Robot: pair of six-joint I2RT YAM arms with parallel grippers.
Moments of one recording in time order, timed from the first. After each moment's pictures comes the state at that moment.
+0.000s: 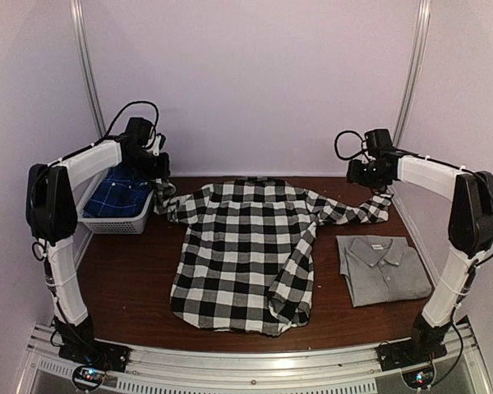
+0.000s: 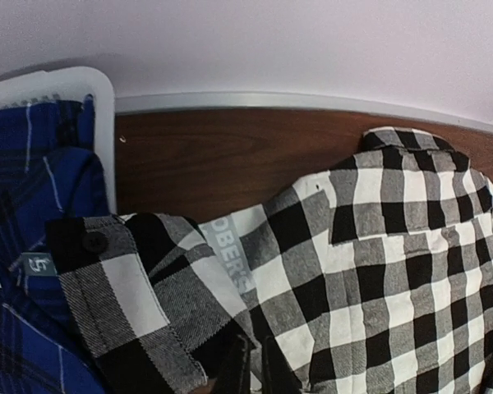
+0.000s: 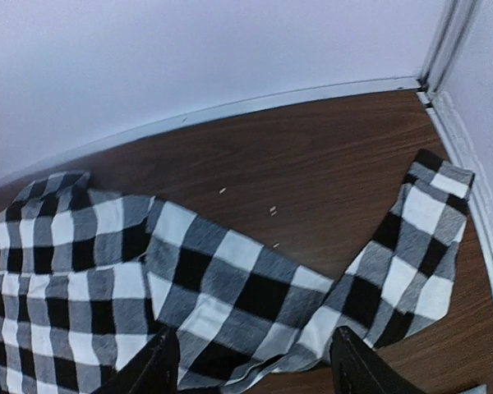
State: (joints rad) left arm -0.20 2.02 1.82 -0.59 0.13 -0.19; right arm 0.13 1.82 1.47 -0.37 0.11 0.34
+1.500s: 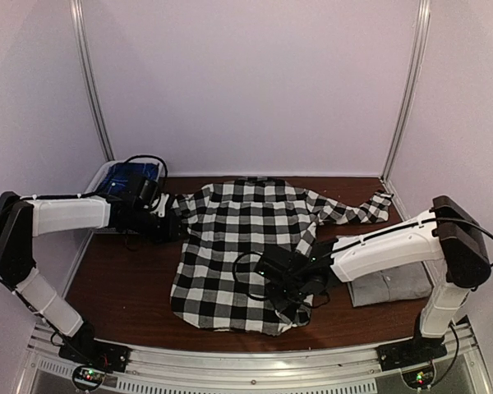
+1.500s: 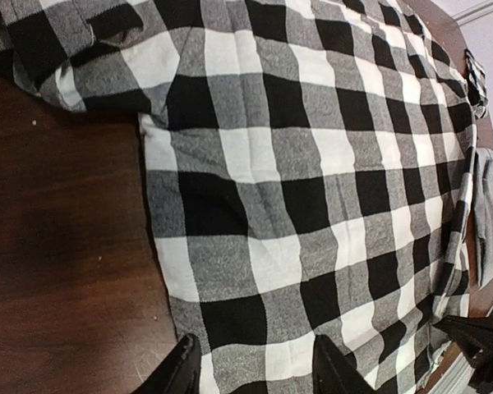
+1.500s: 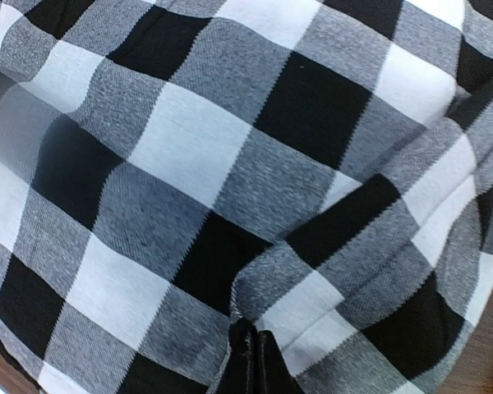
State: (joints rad) left arm -0.43 1.56 0.96 -0.31 0.30 -0.43; right arm 1.16 1.79 1.09 -0.49 0.30 0.68
